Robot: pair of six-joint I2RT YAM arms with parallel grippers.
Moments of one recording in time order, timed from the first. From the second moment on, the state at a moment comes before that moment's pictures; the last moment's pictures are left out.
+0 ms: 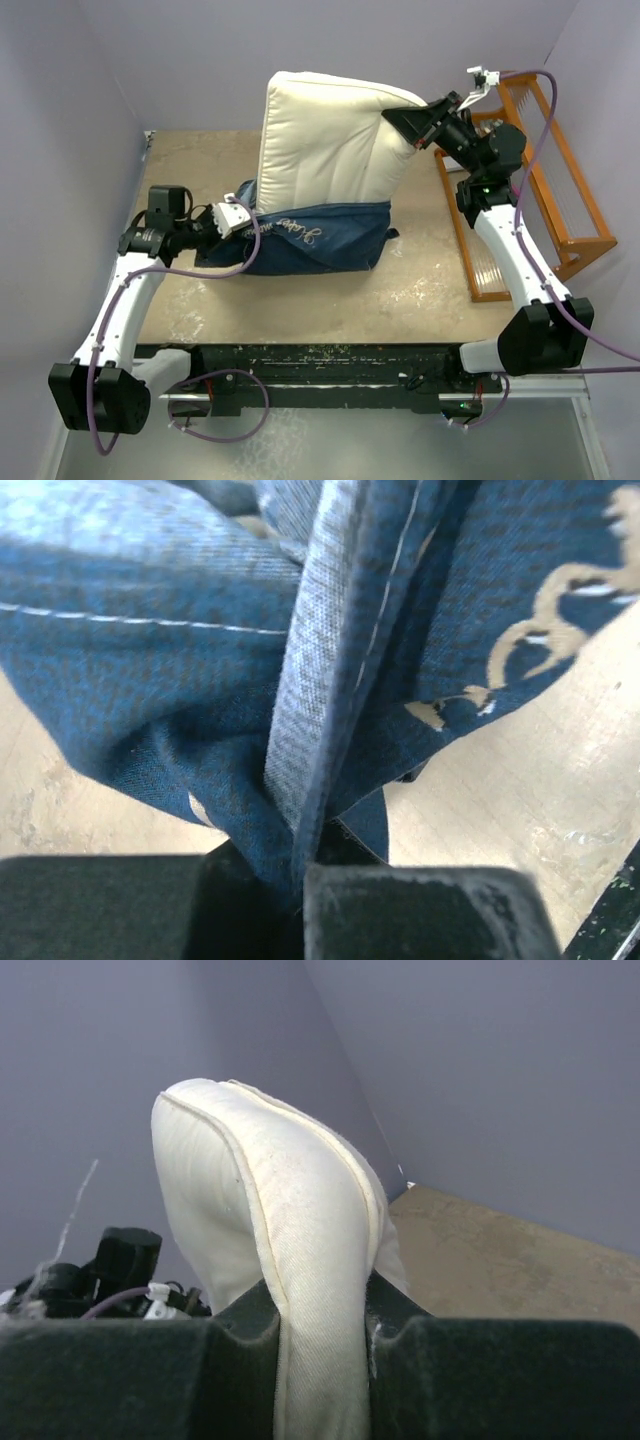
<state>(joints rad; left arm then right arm) -0.06 1.07 0.99 -0.76 0.56 0.88 0.13 1.38 1.28 0.54 -0.70 0.76</state>
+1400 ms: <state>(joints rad) -0.34 1.26 1.78 -1.03 0.55 0.84 0.75 1.55 1.54 0.10 -0.53 0.17</state>
